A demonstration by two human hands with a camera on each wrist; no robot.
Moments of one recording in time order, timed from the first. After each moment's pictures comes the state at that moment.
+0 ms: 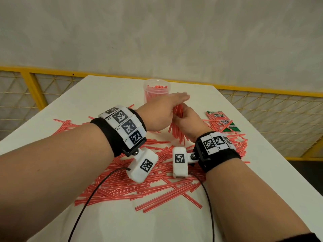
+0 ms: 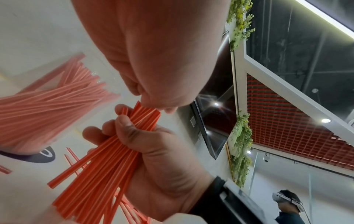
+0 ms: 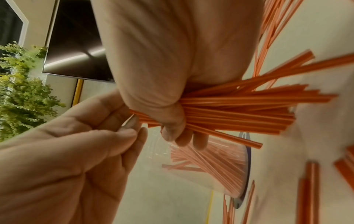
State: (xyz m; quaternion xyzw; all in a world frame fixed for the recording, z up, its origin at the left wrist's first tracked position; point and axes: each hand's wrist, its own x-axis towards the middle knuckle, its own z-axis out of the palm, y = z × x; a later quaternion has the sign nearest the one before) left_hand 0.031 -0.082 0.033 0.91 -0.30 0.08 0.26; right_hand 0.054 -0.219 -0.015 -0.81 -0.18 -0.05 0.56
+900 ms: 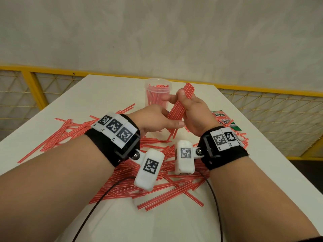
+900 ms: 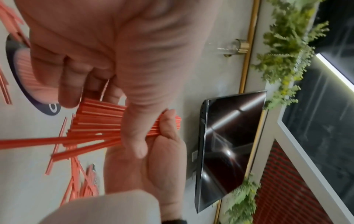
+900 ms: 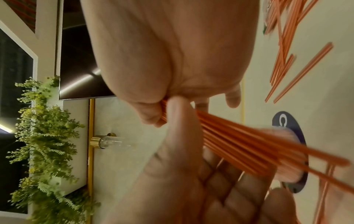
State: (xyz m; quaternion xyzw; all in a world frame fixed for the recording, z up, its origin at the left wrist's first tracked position) left_hand 0.014 -0.070 0.024 0.87 -0.11 -0.09 0.48; right_hand 0.038 -0.214 0.016 -0.65 -0.17 0.00 0.74
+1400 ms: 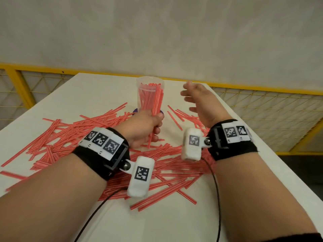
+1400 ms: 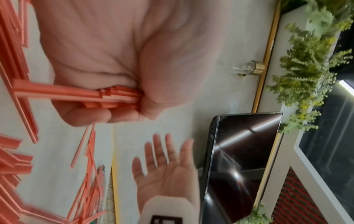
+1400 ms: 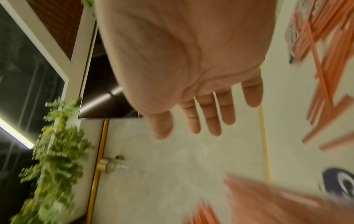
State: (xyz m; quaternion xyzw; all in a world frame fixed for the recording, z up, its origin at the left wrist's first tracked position) left_hand 0.005 -0.075 0.000 0.69 -0.02 -0.13 0.71; right_hand 0.056 -0.257 0.030 -0.78 -0.06 -0.07 0.62
